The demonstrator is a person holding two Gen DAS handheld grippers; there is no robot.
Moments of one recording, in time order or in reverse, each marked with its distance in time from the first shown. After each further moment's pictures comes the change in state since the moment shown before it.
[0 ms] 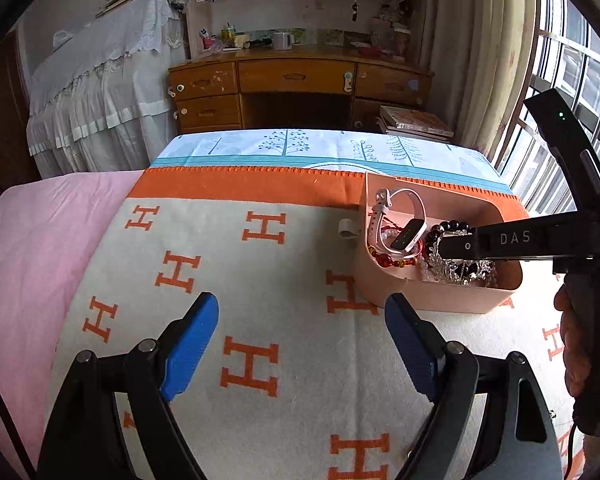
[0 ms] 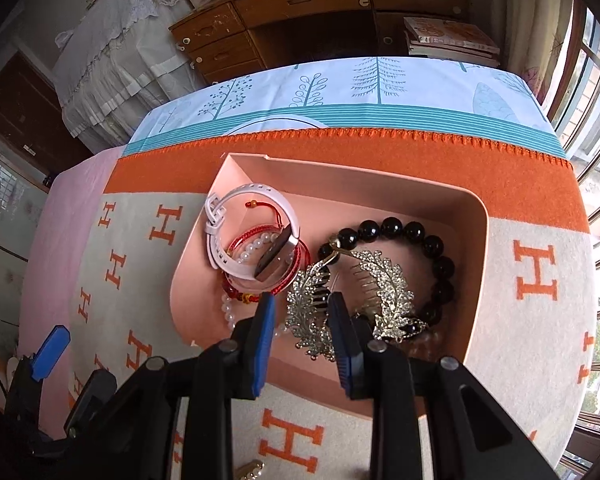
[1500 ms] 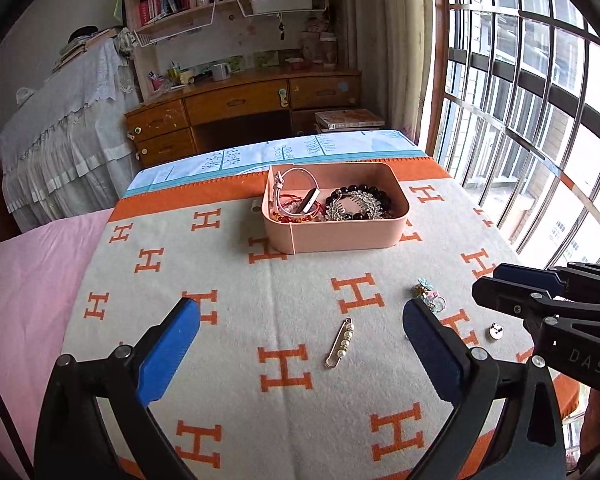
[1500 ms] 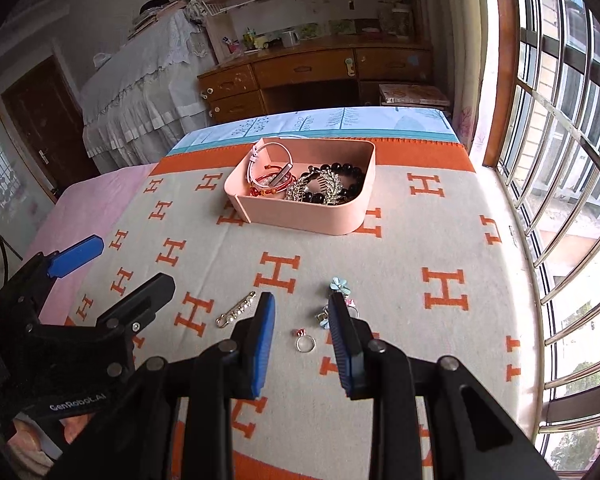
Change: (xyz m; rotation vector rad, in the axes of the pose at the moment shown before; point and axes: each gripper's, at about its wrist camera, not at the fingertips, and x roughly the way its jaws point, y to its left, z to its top) left arm -0.094 -0.067 -0.064 0.186 -0.066 -0.087; right arm -0.132 -0.005 -0.175 -0.079 -0.273 -0.069
